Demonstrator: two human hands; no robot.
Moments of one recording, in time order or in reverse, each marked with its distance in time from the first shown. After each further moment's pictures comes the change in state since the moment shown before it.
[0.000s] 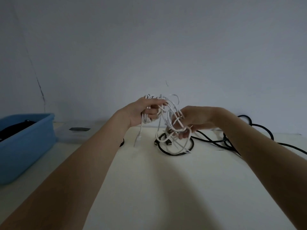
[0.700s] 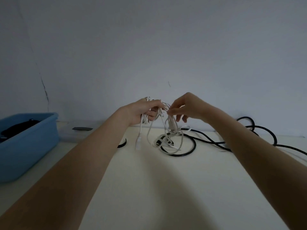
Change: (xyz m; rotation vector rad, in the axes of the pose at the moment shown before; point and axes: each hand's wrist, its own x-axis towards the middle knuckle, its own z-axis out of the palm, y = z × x) left_hand -0.001 0.004 -0.003 0.195 0.142 -0.099; right_hand 0.009 -0.028 0.007 -0.202 0.464 -0.151
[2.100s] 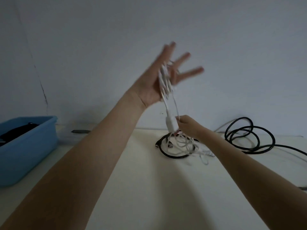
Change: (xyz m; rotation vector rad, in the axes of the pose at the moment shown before) left_hand -0.028 0.080 0.046 -0.722 -0.517 0.388; right_hand 0.007 0.059 0.042 0.138 0.034 0.040
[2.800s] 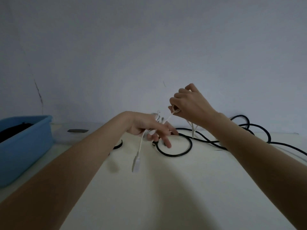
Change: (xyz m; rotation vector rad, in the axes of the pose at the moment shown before) left_hand -0.037 -0.040 -0.058 0.908 0.060 -0.870; right_hand -0.005 -0.036 -0.044 -1.226 0.446 -0.715
